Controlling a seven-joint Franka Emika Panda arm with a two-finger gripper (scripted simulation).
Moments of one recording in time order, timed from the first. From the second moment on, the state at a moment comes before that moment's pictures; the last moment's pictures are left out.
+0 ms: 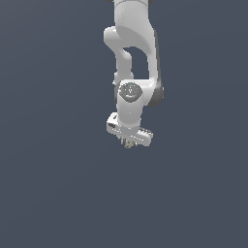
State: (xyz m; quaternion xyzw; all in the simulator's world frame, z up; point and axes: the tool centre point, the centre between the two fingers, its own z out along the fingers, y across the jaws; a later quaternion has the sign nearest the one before) arm -0.006 0.019 0.090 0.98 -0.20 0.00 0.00
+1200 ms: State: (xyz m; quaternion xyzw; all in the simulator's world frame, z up) arm -0.056 0.136 0.349 0.98 -0.20 0.00 0.00
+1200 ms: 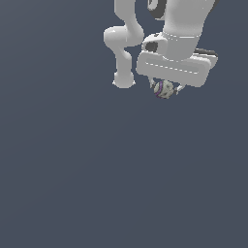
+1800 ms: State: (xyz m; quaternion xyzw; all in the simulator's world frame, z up) arm -0.073 0.188 0.461 0.98 -0.20 0.00 0.00
